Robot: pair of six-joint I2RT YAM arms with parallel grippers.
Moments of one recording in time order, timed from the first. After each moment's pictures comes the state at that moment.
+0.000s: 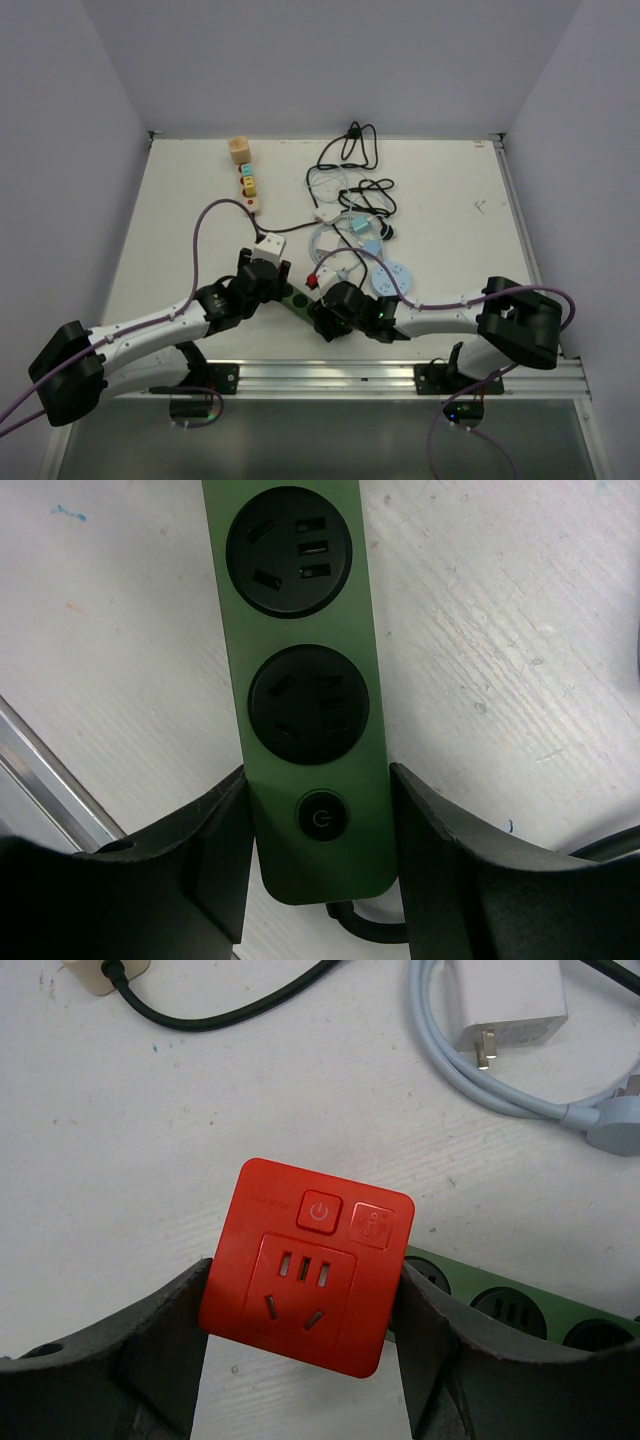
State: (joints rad) left arm -0.87 1.03 0.47 -0.14 -0.55 -0.32; right arm 1.18 1.48 0.60 0.08 0.15 0.39
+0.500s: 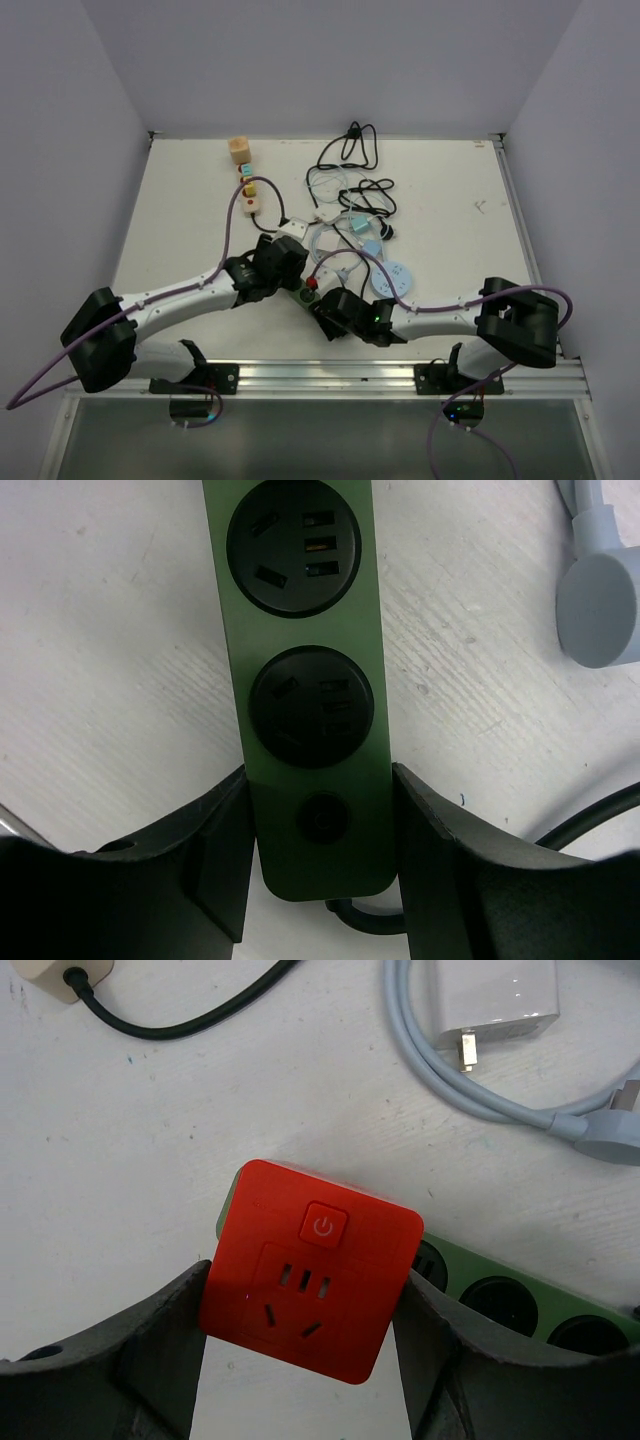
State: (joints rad) left arm -0.88 1.28 0.75 -0.36 -0.53 -0.34; right arm 1.23 1.49 0.62 0.00 0.33 0.41
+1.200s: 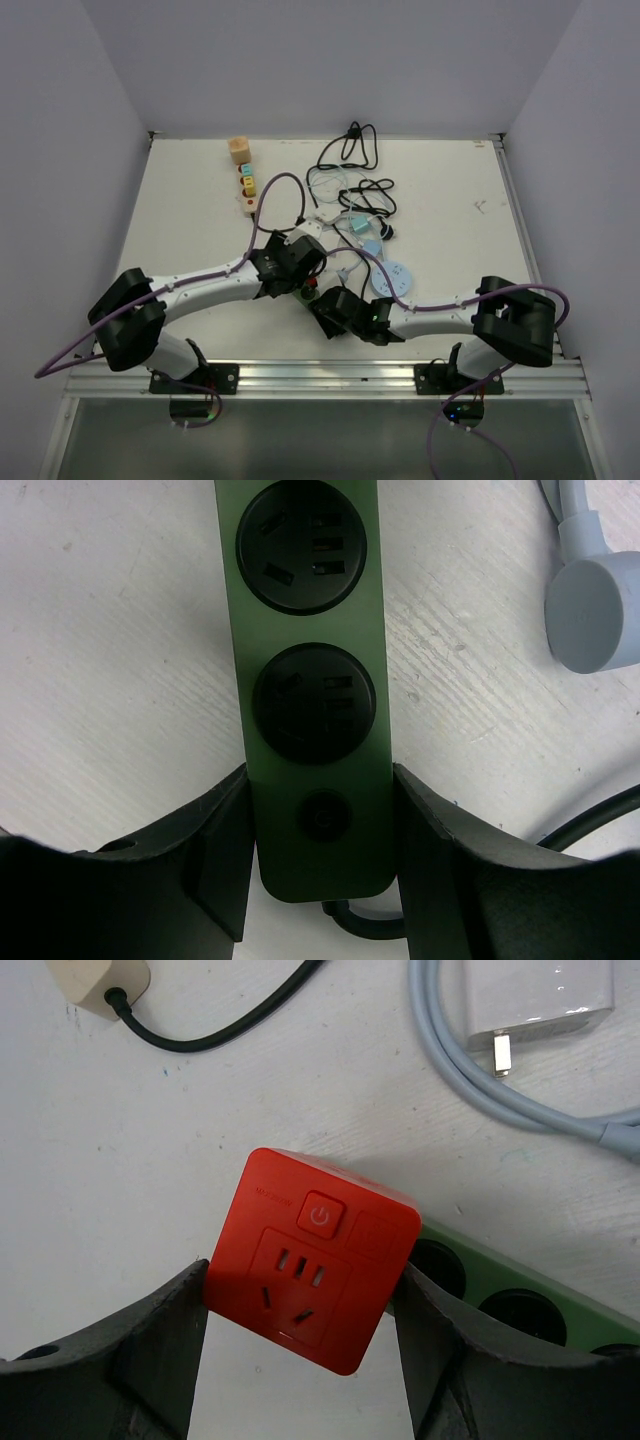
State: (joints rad) left arm -0.93 1.47 0.91 -0.49 -0.67 -0.32; right arm 1.23 1.51 0.64 0.00 0.35 0.42
